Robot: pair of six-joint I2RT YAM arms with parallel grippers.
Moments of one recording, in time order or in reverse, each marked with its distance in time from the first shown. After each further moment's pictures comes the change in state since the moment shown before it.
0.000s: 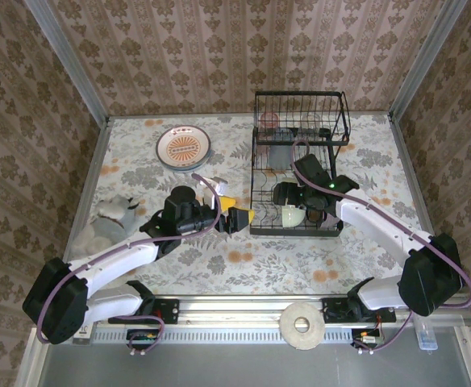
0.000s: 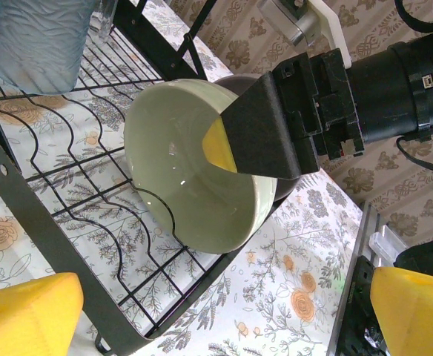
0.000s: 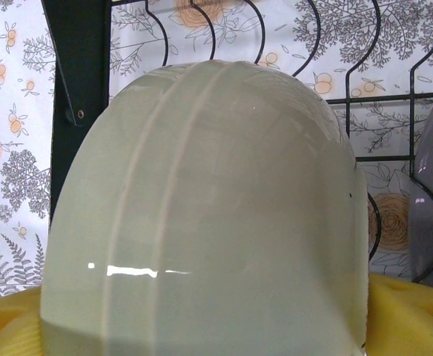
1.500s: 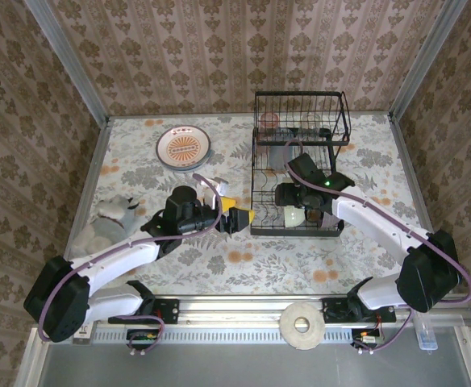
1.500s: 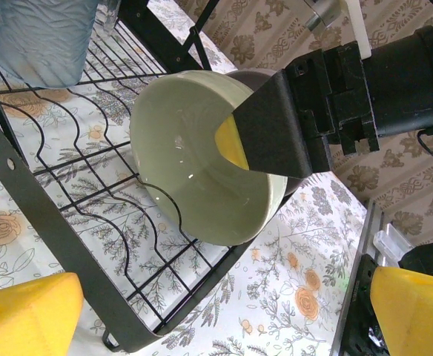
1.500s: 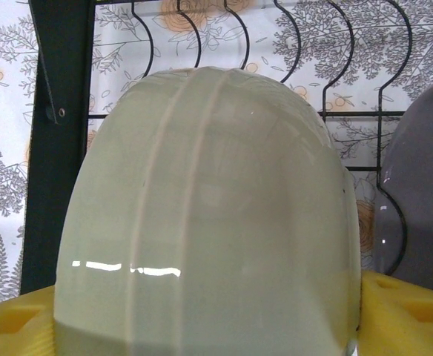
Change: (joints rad) left arm 0.000 0.015 0.000 -0.001 -0.004 0.000; right arm 0.046 0.025 0.060 -0.079 0.114 -0.045
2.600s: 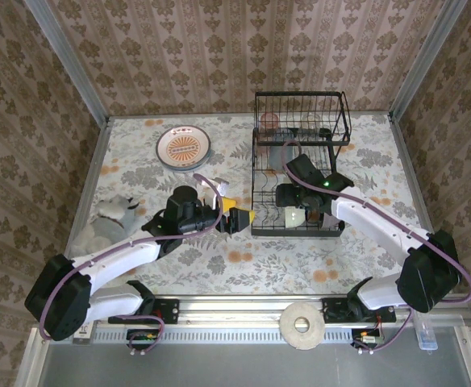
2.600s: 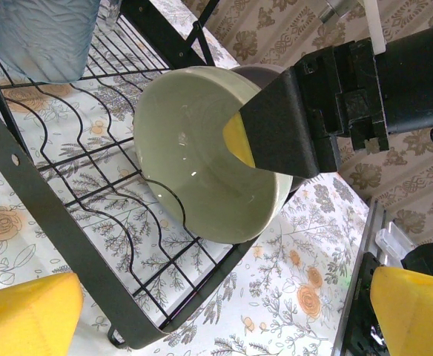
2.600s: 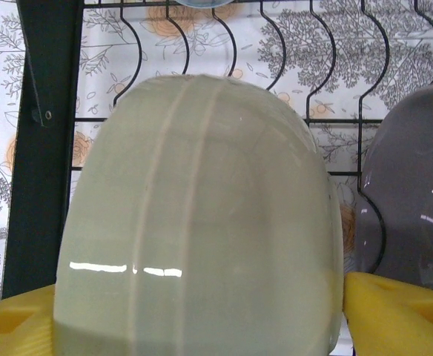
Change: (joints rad) left arm 0.000 0.011 0.000 0.000 0.000 0.000; right arm 0.012 0.000 0.004 -0.014 0.047 -0.014
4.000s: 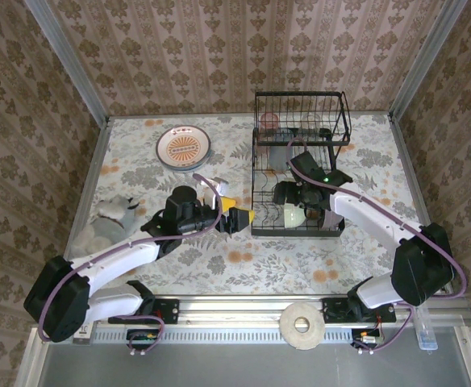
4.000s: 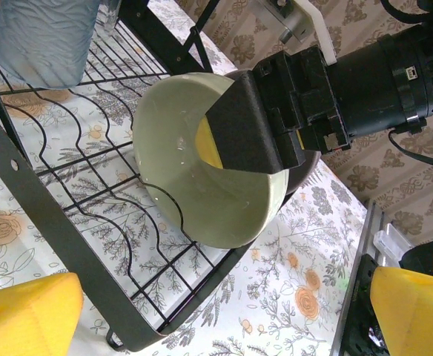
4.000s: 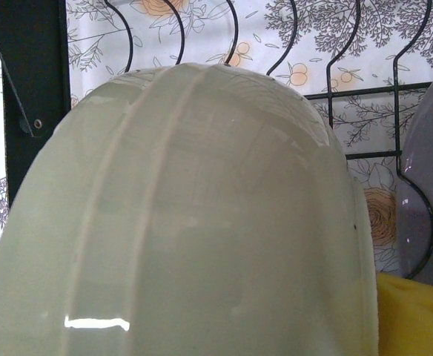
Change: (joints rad) left arm 0.000 -0.012 0.000 0.000 0.000 0.000; right arm -0.061 0.051 -0.015 0.041 -0.137 0.080
